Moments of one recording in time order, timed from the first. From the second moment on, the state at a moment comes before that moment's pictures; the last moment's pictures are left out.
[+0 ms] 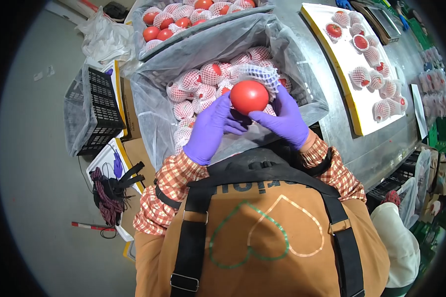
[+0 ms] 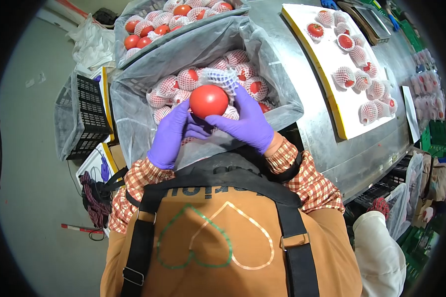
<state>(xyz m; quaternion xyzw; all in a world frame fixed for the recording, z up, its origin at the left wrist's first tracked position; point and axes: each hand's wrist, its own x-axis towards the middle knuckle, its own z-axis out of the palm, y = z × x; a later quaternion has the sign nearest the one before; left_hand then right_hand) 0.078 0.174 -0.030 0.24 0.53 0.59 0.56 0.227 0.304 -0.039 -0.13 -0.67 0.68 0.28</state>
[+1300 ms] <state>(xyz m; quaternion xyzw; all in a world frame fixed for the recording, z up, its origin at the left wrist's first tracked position) 0.071 0.275 -0.069 0.65 0.67 0.35 0.12 0.319 0.478 -0.094 -0.23 -0.18 0.84 0.46</state>
